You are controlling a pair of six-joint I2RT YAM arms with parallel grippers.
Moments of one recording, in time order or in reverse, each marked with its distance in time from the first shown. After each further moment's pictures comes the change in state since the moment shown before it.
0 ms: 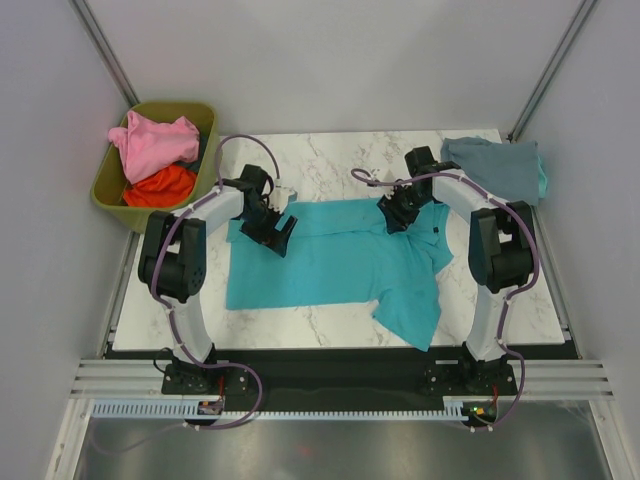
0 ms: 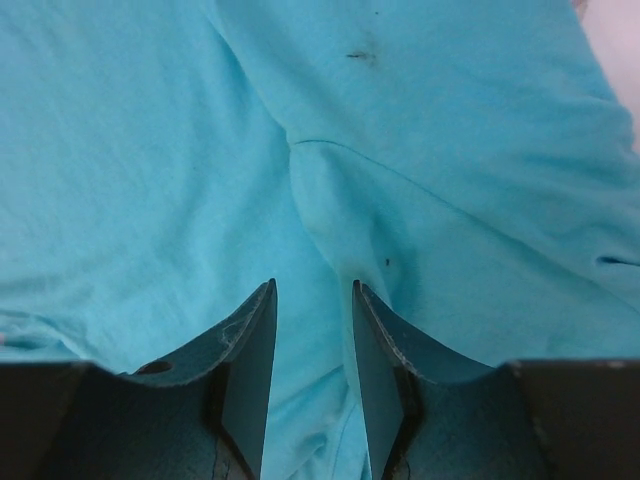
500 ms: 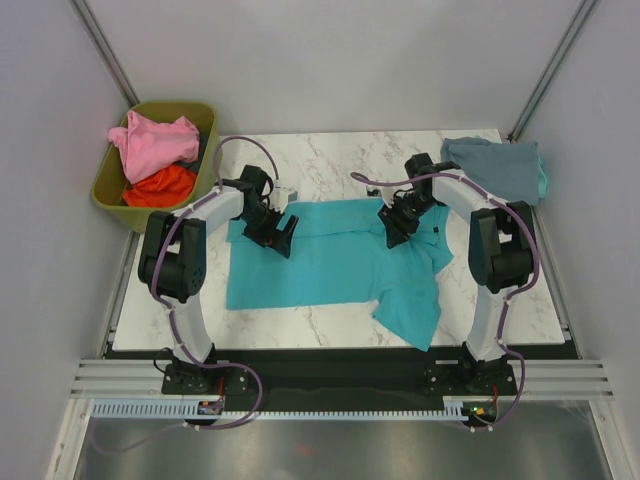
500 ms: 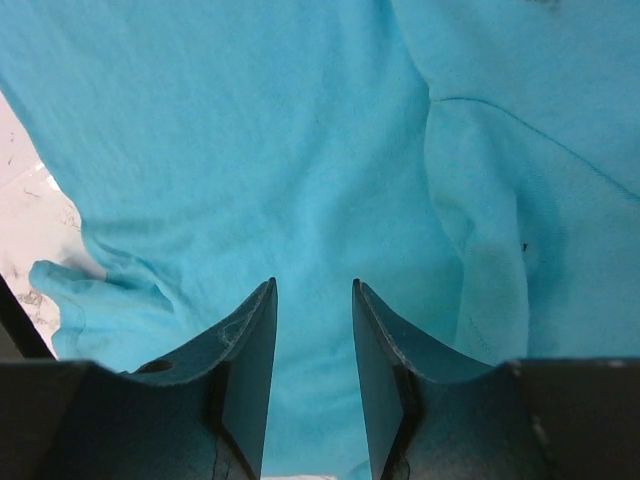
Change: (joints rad) left arm -0.001 0.000 -0.003 -0.014 0.087 -0.072; right arm 0.000 -0.004 -0.002 -0.187 -0.131 -0.055
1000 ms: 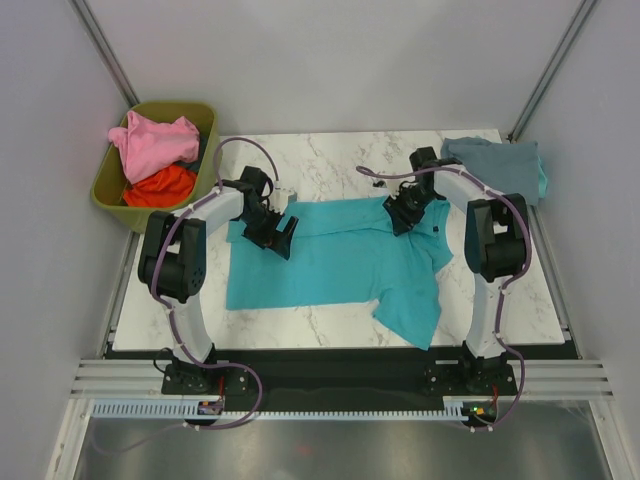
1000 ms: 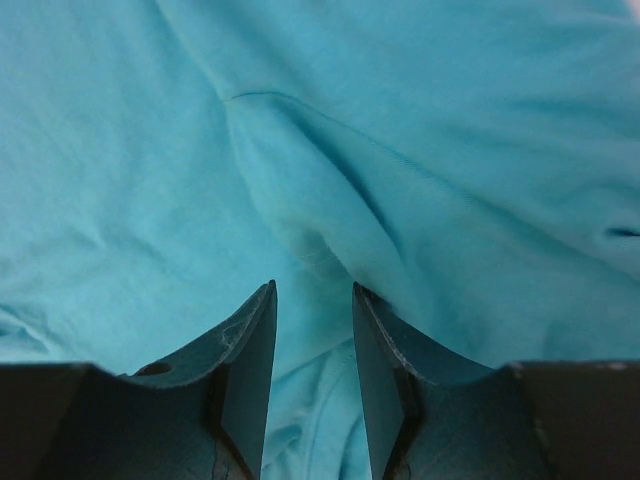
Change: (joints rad) left arm 0.000 0.000 -0.007 -0.006 0.001 0.000; right arm -0.046 0.114 0.084 0.081 0.124 0.025
